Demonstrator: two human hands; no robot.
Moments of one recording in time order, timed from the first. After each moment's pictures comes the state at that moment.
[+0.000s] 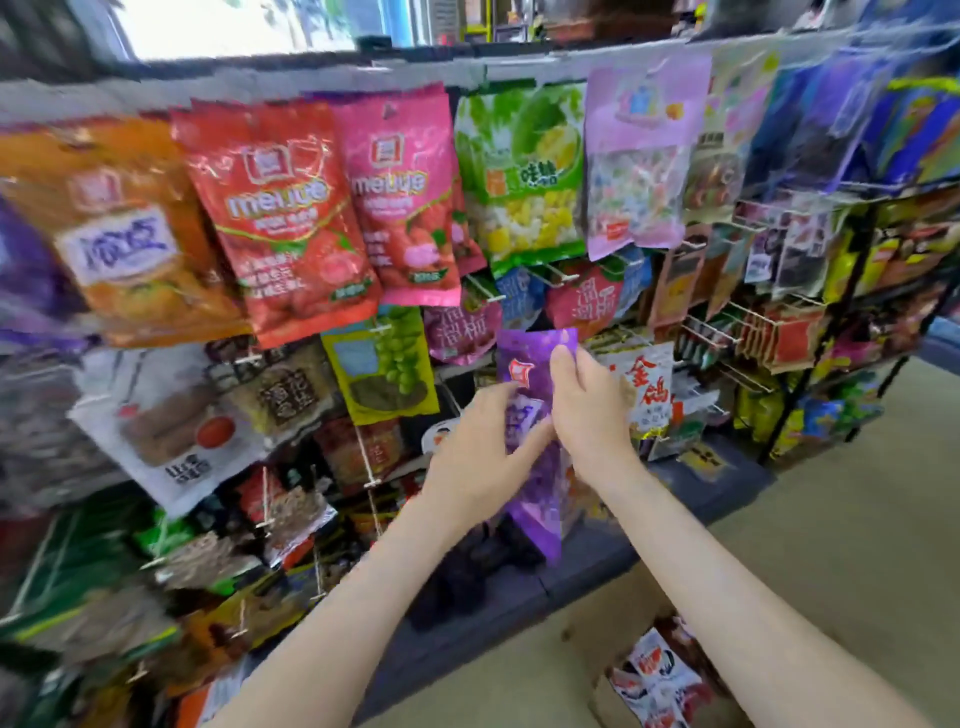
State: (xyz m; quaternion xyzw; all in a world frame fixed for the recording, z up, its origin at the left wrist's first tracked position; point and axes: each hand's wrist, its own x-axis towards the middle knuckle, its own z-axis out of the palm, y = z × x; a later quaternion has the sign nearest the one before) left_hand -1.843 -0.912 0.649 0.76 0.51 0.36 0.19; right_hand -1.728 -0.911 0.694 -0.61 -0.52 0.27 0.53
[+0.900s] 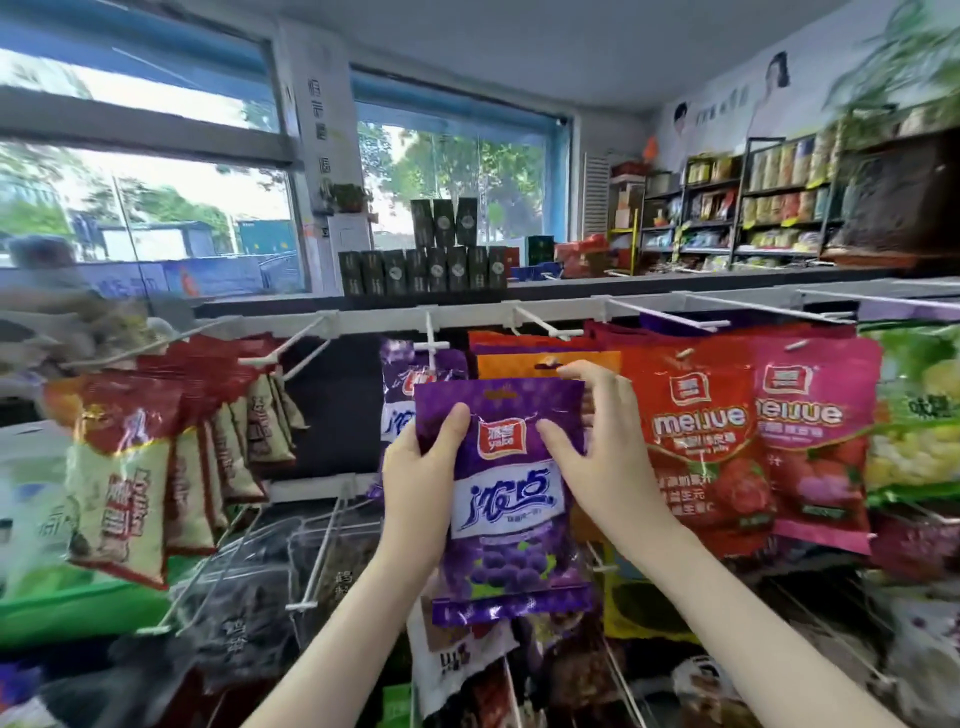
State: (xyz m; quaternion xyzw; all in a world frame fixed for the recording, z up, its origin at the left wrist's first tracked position) left_hand -2.215 -0.866 0.806 0.42 0.42 0.74 0.32; right_hand -2.066 -0.820 0.809 -0.33 -0.75 0.07 0.57
